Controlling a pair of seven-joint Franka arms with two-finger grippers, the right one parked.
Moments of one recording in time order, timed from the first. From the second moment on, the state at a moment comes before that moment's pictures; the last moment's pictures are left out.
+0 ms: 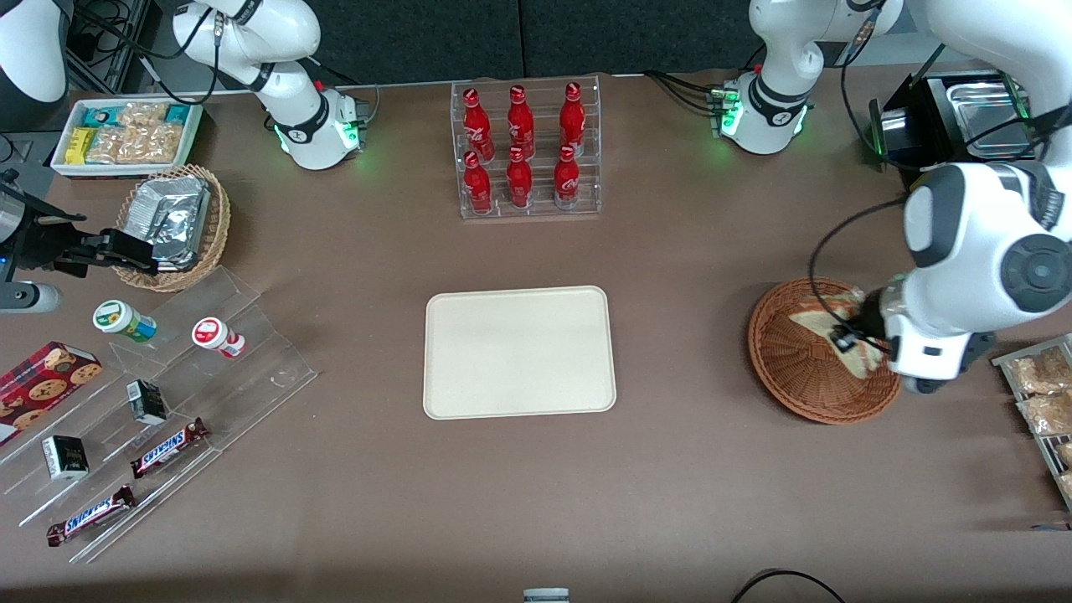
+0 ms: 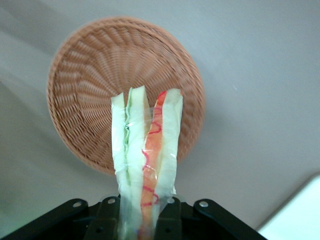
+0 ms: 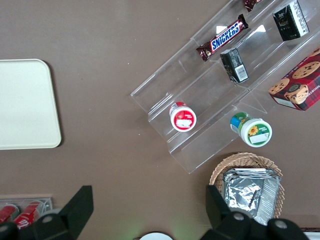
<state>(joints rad) -0.13 0.27 -0.01 -1.68 0.00 1.75 -0.70</state>
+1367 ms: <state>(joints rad) -0.65 0.60 -0.09 -1.41 -0.05 2.01 -0.77</state>
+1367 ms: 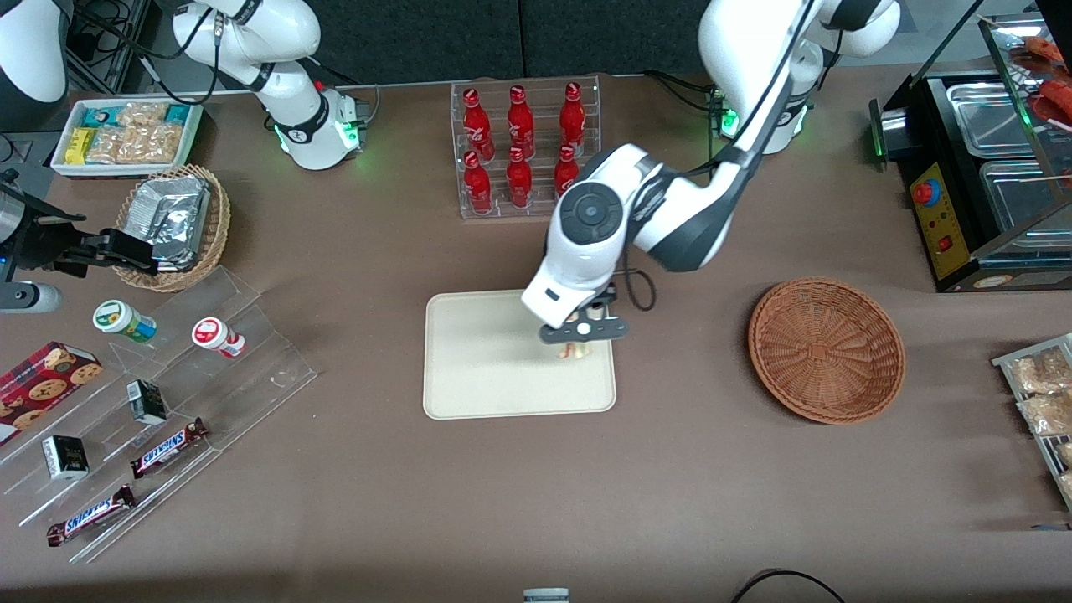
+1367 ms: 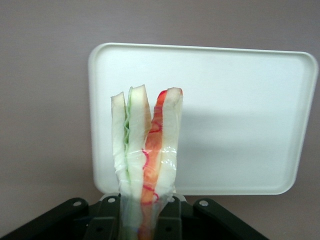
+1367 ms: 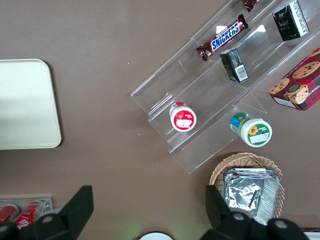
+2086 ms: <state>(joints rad) -0.71 0.81 -0.10 -1.30 -0.03 2.14 -0.69</state>
